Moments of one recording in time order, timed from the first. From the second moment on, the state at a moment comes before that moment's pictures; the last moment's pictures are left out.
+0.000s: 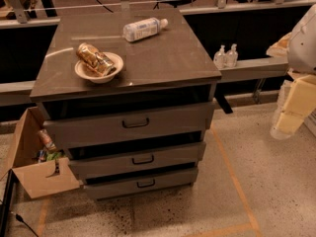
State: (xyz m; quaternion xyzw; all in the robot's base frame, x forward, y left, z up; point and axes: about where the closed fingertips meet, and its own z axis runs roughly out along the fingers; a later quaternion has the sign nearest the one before) arm 0.438 -0.217 0.976 -0.60 0.78 -0.03 0.16
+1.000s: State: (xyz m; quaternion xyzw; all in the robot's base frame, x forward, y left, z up) arm 0.502 -0.171 0.992 -0.55 0.80 0.02 0.25
